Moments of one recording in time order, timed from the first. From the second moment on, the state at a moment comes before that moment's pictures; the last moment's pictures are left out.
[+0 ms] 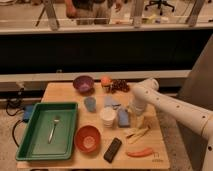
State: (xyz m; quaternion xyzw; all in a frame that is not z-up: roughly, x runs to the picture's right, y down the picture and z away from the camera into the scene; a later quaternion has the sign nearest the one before) arm 0.164 0.168 0.856 -0.31 -0.15 -0.23 0.91
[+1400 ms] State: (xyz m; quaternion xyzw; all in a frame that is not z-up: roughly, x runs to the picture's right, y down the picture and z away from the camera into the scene) arm 0.133 0.156 0.873 -0.22 -0.19 -0.48 0.83
